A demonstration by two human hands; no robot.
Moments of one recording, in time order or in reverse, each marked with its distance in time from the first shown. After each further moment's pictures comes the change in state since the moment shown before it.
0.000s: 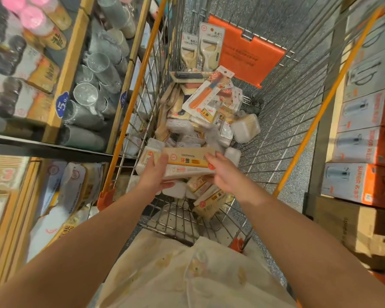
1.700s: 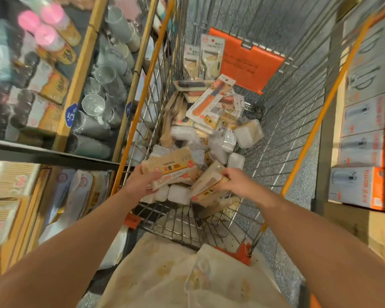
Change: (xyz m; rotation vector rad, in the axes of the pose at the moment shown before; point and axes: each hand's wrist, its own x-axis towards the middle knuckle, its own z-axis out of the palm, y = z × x) left_hand 0.011 0.000 -0.055 0.120 -0.014 0.004; right_hand 0.000 0.017 -0.049 -0.999 0.005 -0.109
